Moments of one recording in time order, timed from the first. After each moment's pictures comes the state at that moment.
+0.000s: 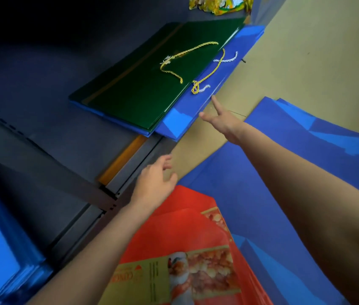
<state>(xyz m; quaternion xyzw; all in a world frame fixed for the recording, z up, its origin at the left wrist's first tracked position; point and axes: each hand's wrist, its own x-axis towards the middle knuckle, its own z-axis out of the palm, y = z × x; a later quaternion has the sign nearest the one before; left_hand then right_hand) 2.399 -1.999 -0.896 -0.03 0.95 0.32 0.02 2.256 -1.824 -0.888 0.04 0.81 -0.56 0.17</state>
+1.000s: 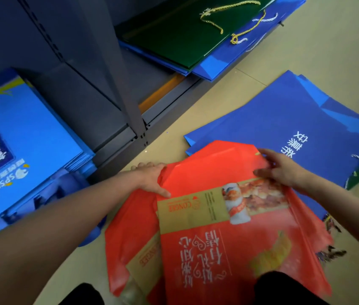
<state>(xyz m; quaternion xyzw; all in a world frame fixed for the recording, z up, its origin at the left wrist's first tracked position) 2.516 -2.076 -0.950 0.01 0.92 0.06 0.40 2.474 -1.753 -0.904 0.02 0.89 -0.37 0.28</state>
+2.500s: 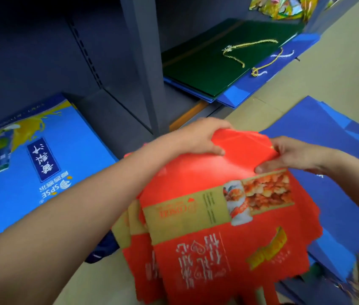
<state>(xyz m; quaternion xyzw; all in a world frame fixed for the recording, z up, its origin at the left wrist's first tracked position) 2.456 -2.045 -0.804 0.20 0.93 0.28 0.11 2.435 -1.810 -0.815 -0.17 0.81 -0.40 0.38</state>
